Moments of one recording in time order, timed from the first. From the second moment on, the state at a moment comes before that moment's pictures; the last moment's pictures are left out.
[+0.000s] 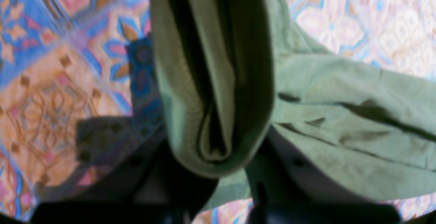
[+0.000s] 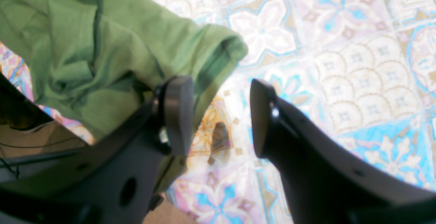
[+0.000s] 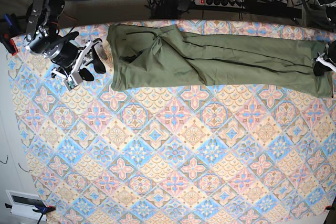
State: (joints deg) left arm 12.4 -35.9 -40.8 69.5 -46.6 -38.2 52.0; right arm -17.8 18.3 19.6 110.3 38.5 40.9 -58.0
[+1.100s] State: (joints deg) left arm 13.5 -5.4 -33.7 101.6 -35.7 -38.0 69.3; right arm -17.7 18.6 20.0 110.2 38.5 40.9 -58.1
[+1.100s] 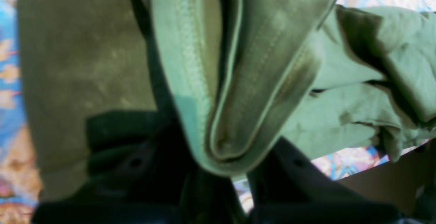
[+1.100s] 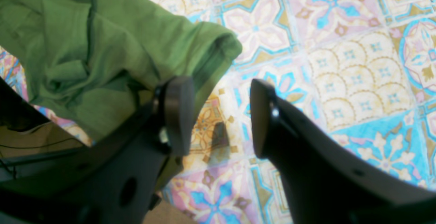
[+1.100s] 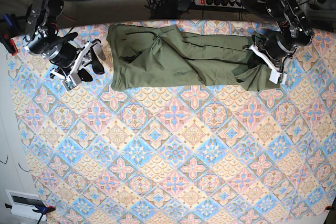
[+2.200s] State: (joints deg) left arm 16.2 -15.2 -37.2 96.3 -52.8 -38.2 66.6; right arm -17.0 18.8 20.1 110.2 38.3 40.9 -58.2
